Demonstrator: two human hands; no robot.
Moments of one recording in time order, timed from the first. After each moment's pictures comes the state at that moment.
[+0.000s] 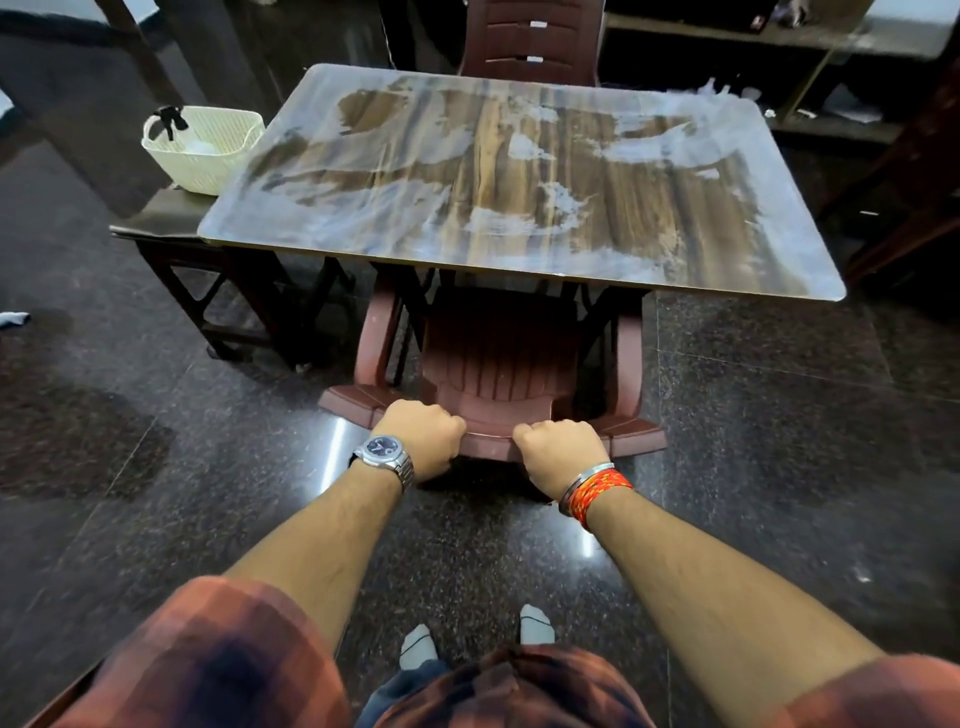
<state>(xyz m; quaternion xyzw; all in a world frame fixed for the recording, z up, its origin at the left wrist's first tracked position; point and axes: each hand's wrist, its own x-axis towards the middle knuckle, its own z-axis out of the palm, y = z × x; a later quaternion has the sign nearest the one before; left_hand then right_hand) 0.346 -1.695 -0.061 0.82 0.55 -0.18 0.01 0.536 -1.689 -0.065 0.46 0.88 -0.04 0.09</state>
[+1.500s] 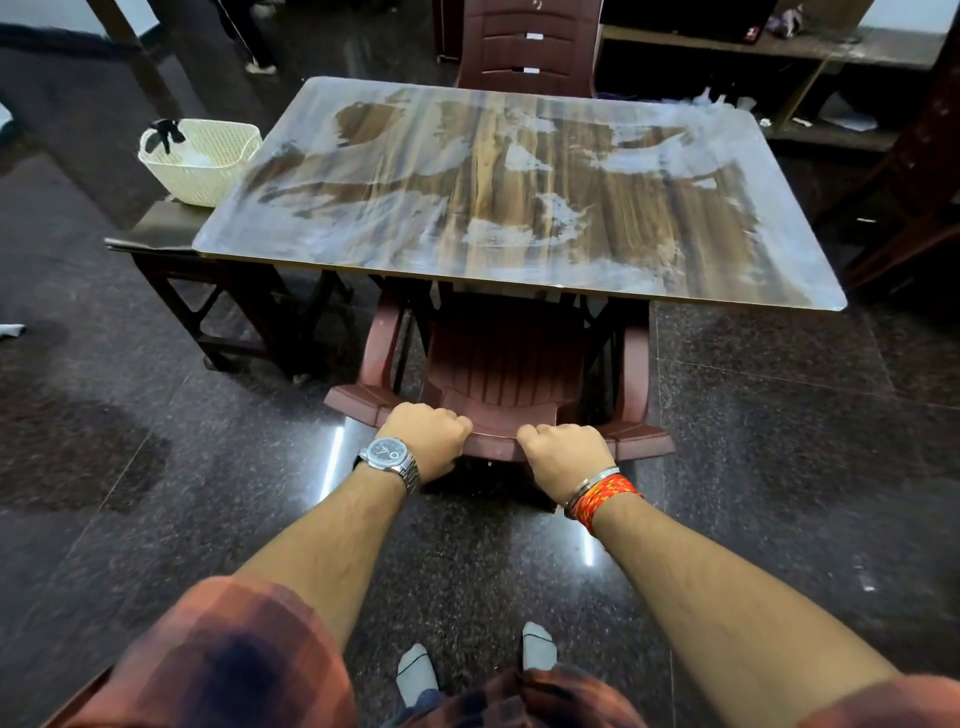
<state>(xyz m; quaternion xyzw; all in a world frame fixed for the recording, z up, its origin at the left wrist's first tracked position) 0.347 -1.674 -0.066 0.82 0.55 -0.16 0.01 0.541 -1.673 -0.065 0.46 0.88 -0.03 0.07</state>
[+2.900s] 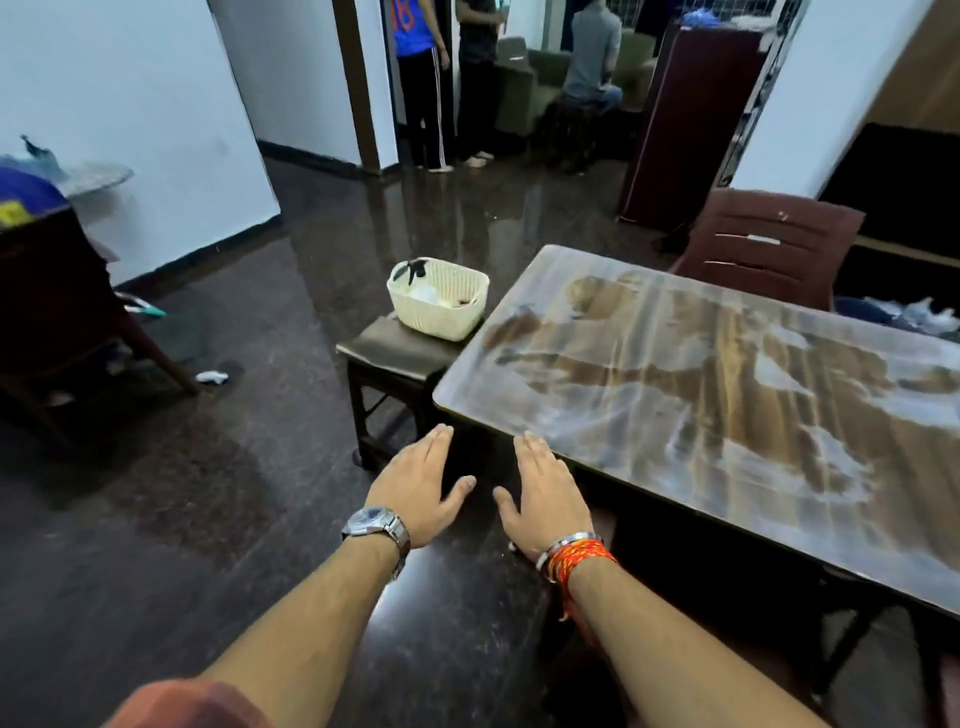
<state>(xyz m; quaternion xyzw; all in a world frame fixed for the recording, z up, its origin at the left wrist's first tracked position) -0.026 -1.579 -0.039 0.61 0.77 0.16 0.07 0.145 -1.502 -0.055 0.43 0.88 -0.14 -0.12</state>
